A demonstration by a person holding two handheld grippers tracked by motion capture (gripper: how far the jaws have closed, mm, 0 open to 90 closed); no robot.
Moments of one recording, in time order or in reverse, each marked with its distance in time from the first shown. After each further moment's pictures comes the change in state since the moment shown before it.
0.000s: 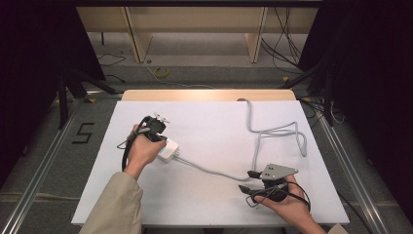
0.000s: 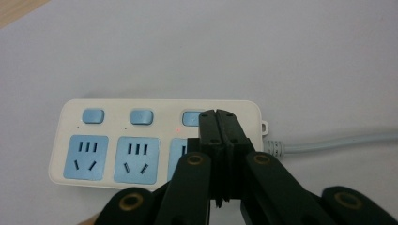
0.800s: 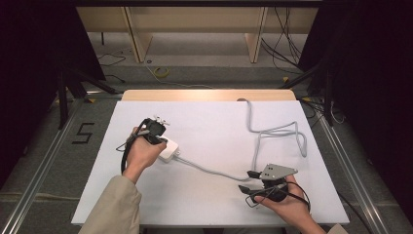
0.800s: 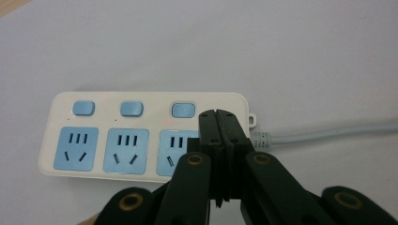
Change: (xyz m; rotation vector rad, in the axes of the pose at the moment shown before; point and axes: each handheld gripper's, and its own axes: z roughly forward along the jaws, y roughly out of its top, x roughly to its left) left arm -0.005 -0.004 -0.005 -0.003 -0.018 -0.006; right arm 0.000 0.000 0.001 0.000 0.000 -0.003
